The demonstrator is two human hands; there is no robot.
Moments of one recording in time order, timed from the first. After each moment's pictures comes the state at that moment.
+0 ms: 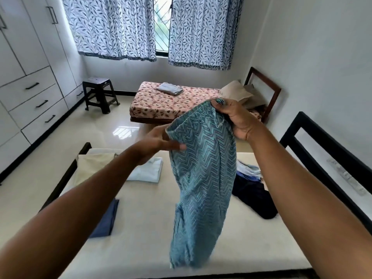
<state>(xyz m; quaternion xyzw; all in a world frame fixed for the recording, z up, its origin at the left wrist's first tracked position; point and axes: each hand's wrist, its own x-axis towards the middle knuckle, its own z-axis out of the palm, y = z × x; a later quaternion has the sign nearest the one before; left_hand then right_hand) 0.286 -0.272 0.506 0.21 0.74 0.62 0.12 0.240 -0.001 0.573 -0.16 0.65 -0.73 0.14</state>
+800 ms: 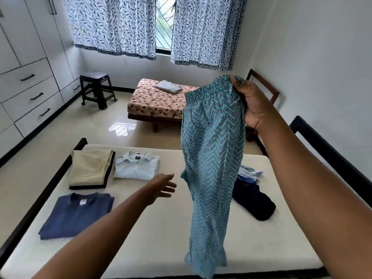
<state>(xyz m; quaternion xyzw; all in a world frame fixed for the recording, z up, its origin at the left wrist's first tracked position) 0.300 -0.246 0.348 -0.15 0.66 0.69 0.25 0.229 0.003 0.614 -0.15 0.63 -0.76 0.03</state>
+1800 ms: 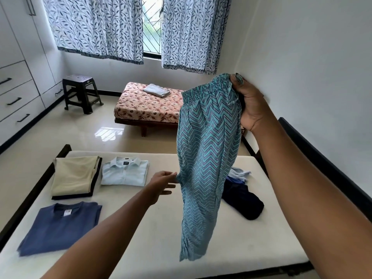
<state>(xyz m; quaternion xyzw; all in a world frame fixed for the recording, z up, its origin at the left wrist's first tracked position) 0.280 -0.216 0.347 -0.09 0.67 0.71 0.22 0.246 0.016 0.629 -0.15 0.59 -0.80 0.01</state>
